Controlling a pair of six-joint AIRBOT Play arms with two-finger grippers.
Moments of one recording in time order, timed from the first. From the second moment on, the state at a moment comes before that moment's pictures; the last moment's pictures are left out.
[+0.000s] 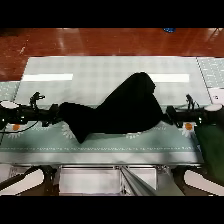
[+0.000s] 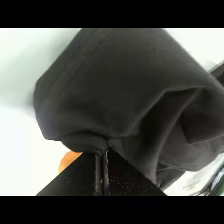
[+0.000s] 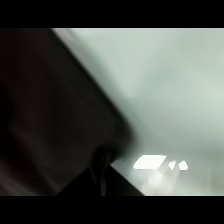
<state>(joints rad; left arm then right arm) 0.30 -1.26 0.63 0.74 -1.10 -1.30 -0.28 -1.30 0.62 -0.72 1.02 1.29</state>
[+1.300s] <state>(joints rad) 0.26 -0.64 1.96 0.99 -1.23 -1.34 -0.17 -0.68 2.03 -1.34 1.39 1.46</state>
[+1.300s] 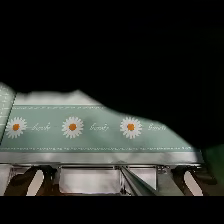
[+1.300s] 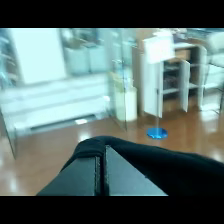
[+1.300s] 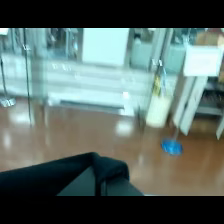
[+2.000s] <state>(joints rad) 0.11 -0.83 1.47 1.21 -1.26 -1.47 -0.17 -0.83 1.49 -1.19 1.40 1.45</state>
